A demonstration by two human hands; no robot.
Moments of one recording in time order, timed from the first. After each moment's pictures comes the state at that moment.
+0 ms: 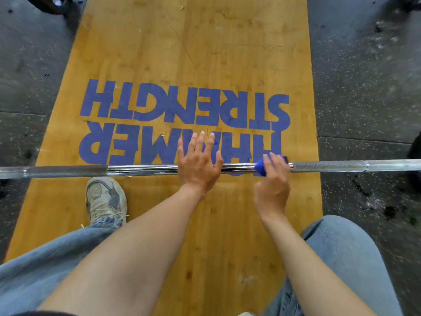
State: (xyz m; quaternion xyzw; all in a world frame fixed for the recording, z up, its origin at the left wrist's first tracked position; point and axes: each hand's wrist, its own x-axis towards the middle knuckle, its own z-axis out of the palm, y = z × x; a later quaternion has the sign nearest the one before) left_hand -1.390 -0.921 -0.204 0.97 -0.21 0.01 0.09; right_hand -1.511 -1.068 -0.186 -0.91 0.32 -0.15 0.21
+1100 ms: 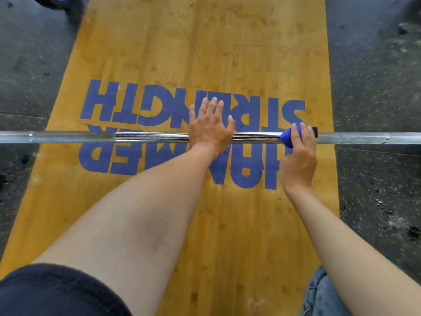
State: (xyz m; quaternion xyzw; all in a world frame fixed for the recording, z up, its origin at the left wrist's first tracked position) left_hand -1.267 -0.970 -0.196 0.98 -0.18 -0.08 0.09; right_hand -1.422 -1.140 -0.203 -0.92 0.31 -0.16 0.18
